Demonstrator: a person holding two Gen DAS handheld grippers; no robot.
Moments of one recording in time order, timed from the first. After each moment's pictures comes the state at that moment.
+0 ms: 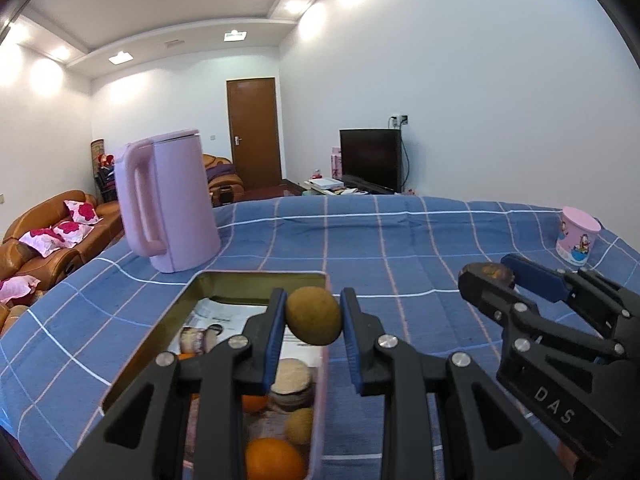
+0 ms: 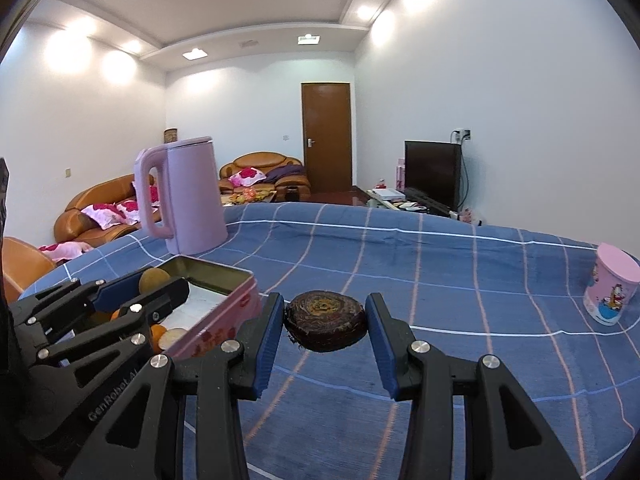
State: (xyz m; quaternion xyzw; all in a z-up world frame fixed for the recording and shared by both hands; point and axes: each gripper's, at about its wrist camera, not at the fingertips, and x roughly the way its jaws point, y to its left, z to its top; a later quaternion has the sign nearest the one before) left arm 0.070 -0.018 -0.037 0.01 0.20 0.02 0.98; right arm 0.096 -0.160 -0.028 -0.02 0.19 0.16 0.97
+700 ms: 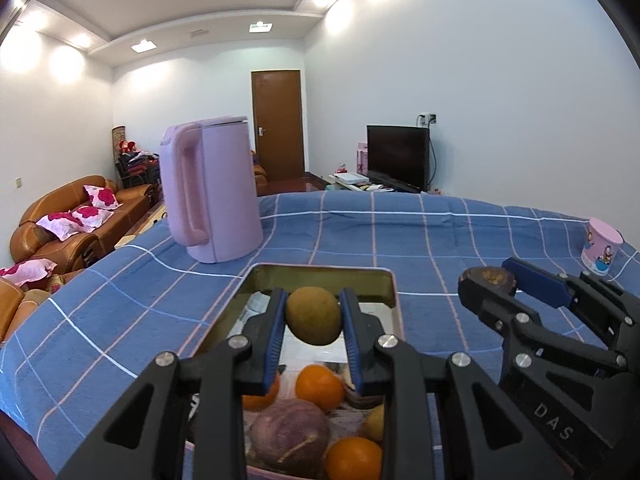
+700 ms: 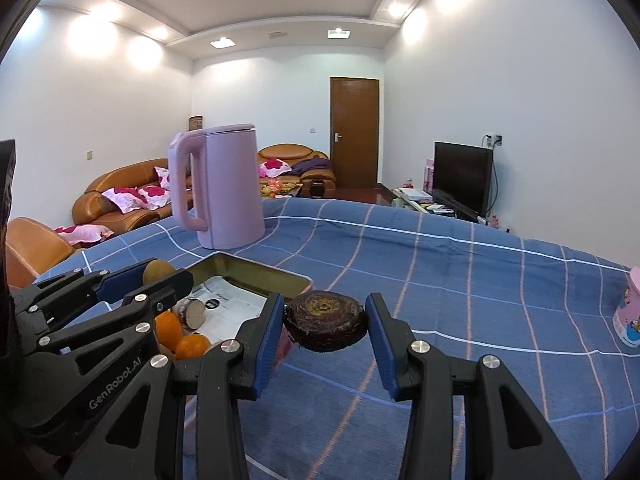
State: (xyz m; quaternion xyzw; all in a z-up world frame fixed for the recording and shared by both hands) left arm 0.075 0.029 -0.035 0.00 0.22 0.06 0.97; right arm 0.103 -0.108 -0.026 -0.04 0.19 0.21 0.96
